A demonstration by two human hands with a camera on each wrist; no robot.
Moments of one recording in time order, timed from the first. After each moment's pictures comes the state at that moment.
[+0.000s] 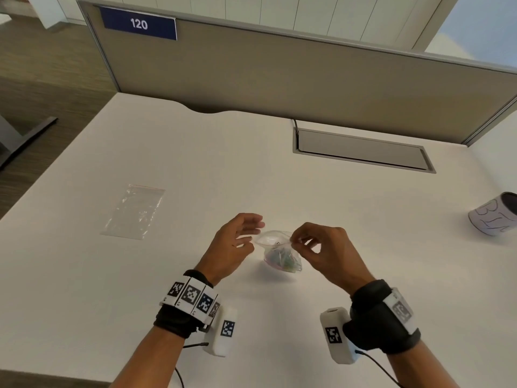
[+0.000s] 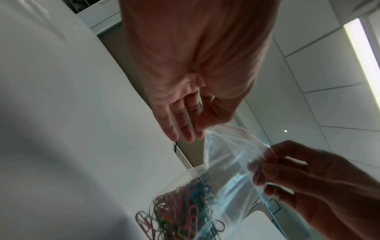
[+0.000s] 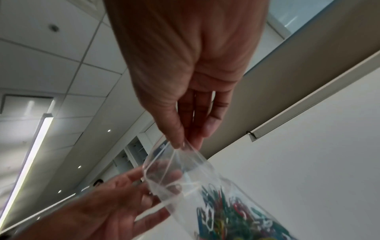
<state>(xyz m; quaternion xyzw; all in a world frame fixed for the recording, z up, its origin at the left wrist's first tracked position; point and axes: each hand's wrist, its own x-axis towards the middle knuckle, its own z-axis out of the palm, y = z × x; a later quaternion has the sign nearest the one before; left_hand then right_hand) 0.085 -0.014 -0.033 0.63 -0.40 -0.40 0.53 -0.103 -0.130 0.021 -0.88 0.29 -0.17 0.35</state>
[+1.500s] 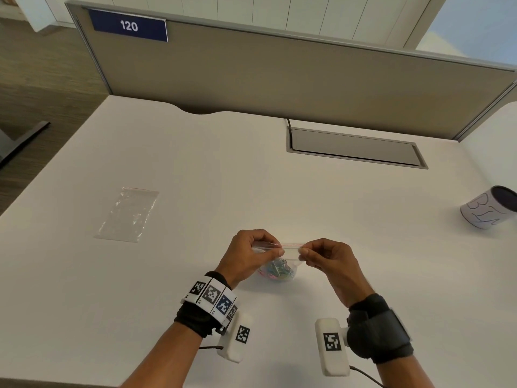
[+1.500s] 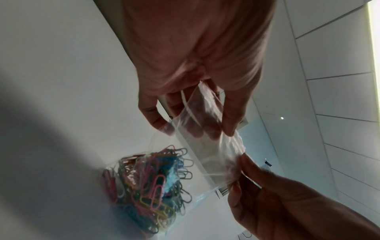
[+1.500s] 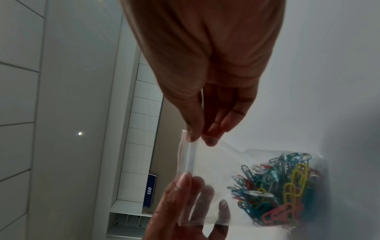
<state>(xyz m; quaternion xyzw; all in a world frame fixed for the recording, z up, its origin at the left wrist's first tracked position) 0.052 -0.034 -0.040 0.63 -0.39 -0.42 0.52 -0.133 -0.130 -0.026 -0.61 0.41 -0.23 0.63</state>
